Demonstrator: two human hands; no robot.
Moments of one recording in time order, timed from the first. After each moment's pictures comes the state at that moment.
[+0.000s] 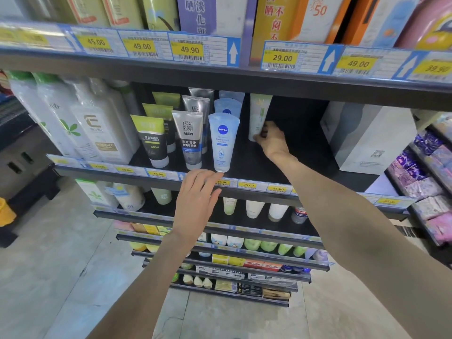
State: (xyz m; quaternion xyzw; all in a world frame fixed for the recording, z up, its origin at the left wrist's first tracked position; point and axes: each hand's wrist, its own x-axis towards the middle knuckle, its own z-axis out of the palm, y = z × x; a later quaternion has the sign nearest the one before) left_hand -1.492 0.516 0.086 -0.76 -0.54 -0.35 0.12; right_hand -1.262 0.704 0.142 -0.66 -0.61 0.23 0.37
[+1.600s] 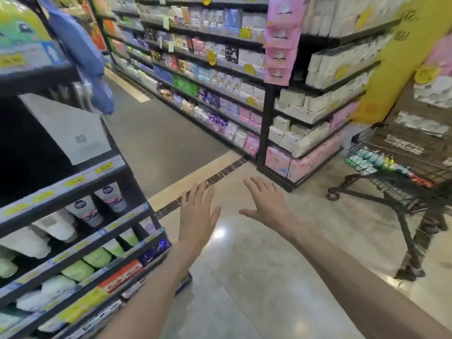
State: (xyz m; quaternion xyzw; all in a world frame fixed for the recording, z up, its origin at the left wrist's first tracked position) left_hand -0.996 0.272 0.037 -0.94 -0.27 -0.19 -0.03; right_hand -0.813 0.124 0.064 -0.85 -0.52 -0.02 0.10
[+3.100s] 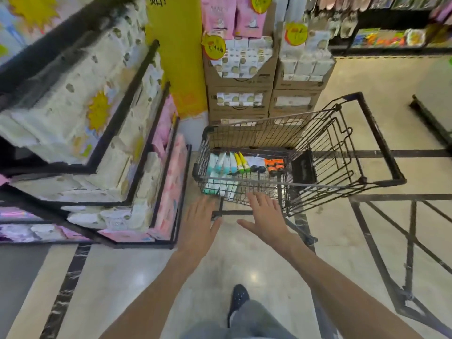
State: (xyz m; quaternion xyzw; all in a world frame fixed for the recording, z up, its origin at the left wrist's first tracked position) left_hand -0.054 0.129 -0.063 -0.97 0.16 0.00 -0.18; right_hand -0.057 -0.101 -0.043 -0.99 -0.04 0.08 0.13
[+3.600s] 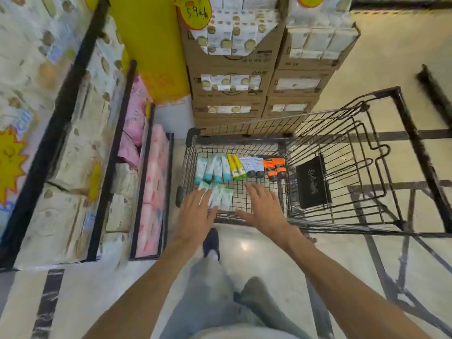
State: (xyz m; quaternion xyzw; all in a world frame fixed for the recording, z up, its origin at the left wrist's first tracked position) left_hand 0.199 0.096 -0.123 -0.96 0.15 0.10 -0.20; right_hand 0.180 -0.130 -0.102 -0.98 0.01 0.13 0.15
